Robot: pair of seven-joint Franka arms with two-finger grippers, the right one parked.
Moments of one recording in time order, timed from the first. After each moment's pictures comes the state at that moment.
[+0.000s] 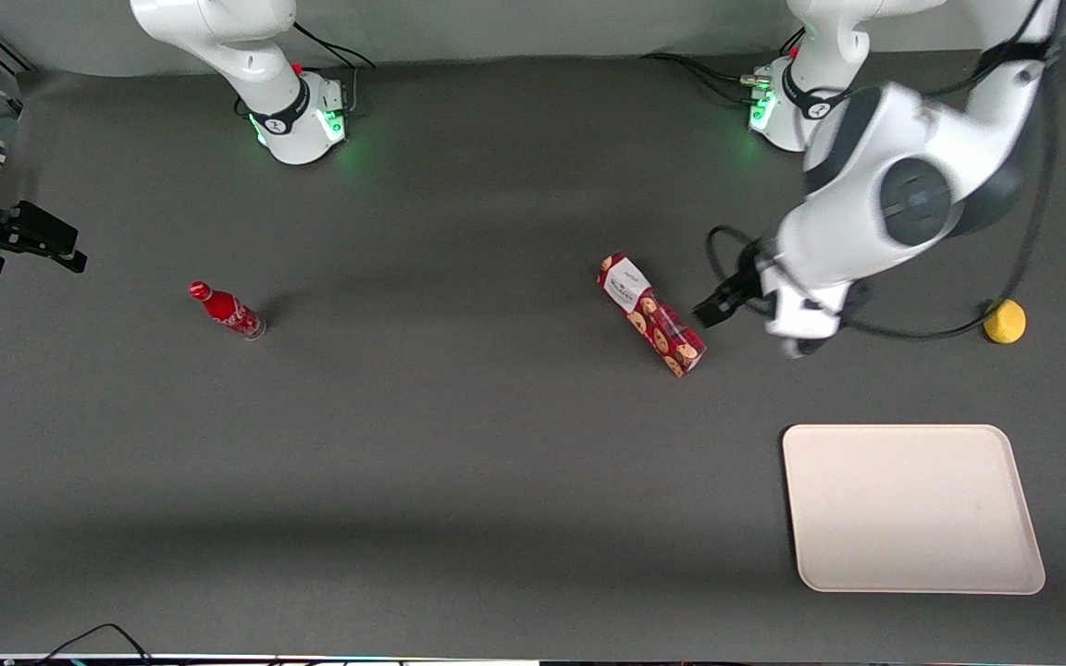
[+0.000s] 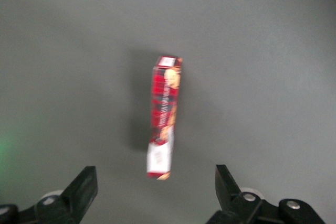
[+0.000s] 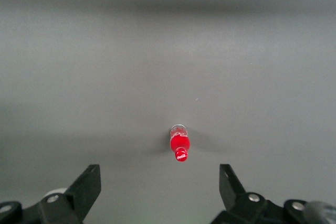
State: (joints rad) arm 0.07 0.20 -0.51 -1.80 -0.16 1.88 -1.13
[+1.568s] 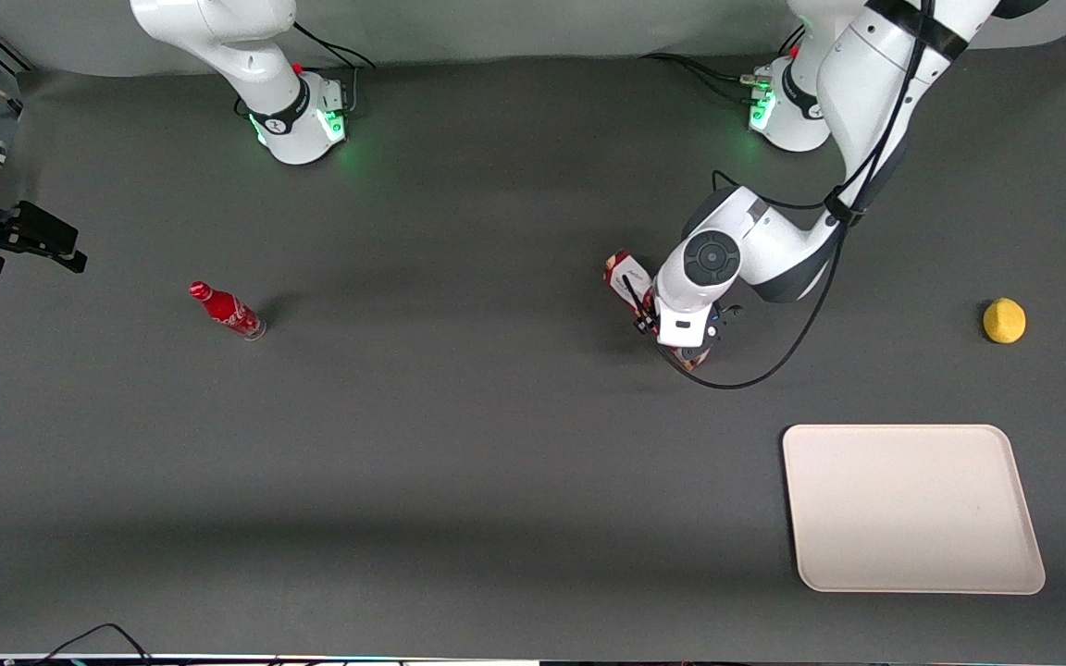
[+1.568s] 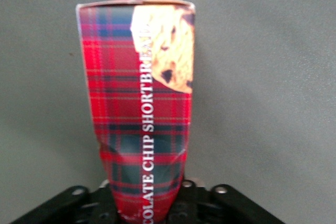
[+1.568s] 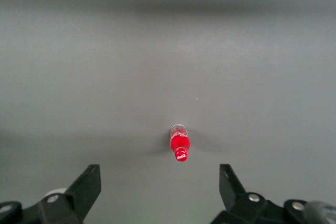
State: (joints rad) arm 0.01 0.51 -0.60 -2.12 0.23 2.41 -1.41
